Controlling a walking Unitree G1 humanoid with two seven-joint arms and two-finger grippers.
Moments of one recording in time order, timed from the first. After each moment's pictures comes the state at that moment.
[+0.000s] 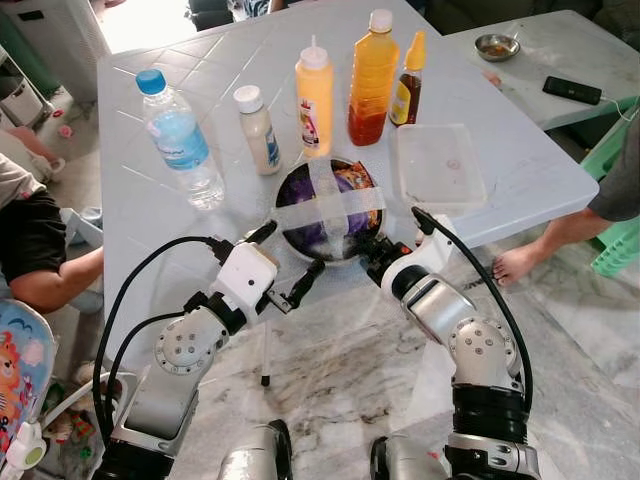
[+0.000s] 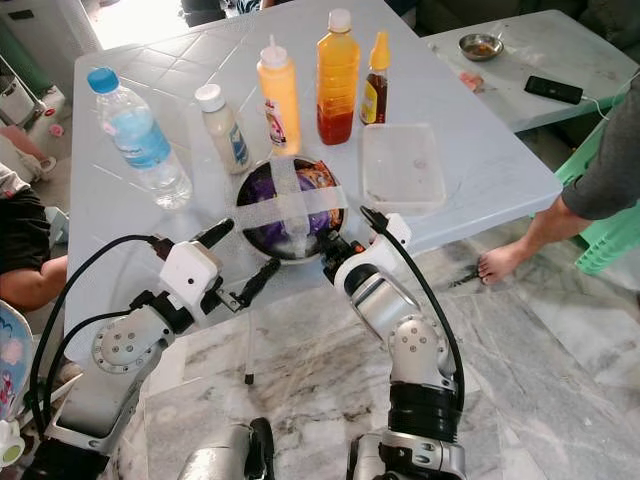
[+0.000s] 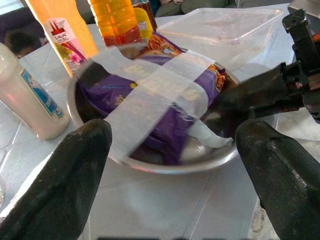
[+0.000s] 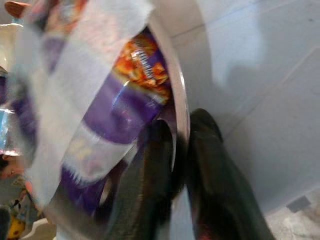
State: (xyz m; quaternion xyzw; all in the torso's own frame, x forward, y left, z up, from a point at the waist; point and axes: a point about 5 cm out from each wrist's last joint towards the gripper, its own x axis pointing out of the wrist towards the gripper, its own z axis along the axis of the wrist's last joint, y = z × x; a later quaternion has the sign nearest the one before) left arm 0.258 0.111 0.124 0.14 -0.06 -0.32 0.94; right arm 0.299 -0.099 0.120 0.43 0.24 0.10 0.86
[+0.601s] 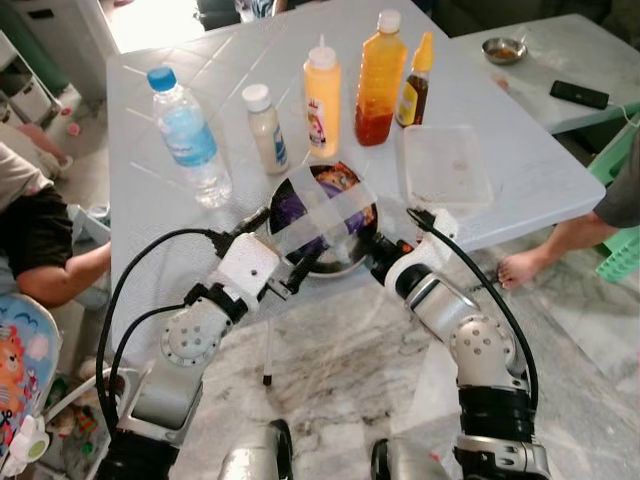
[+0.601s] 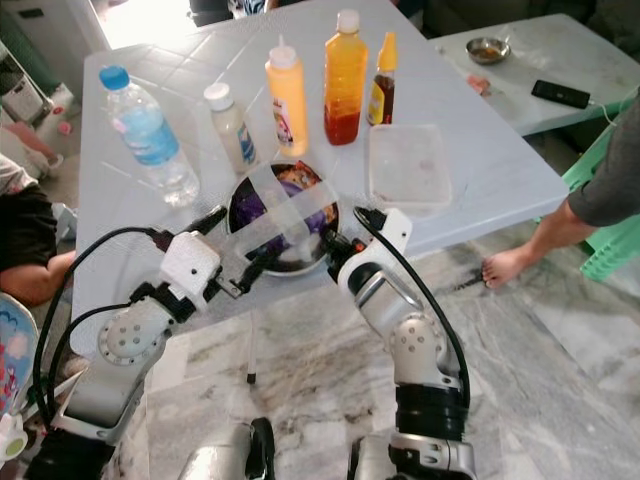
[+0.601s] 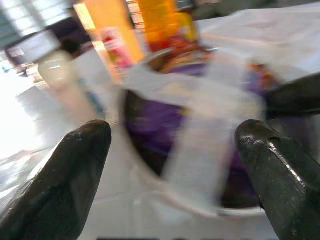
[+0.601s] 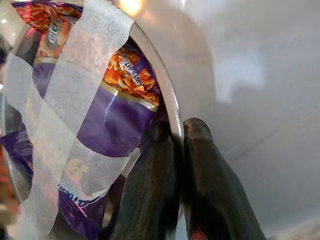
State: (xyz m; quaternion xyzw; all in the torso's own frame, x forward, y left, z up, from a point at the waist) left arm 0.275 0.117 0.133 0.15 -0.08 -0.24 0.96; right arm 0.304 -0.114 0.128 0.33 0.18 0.12 0.92
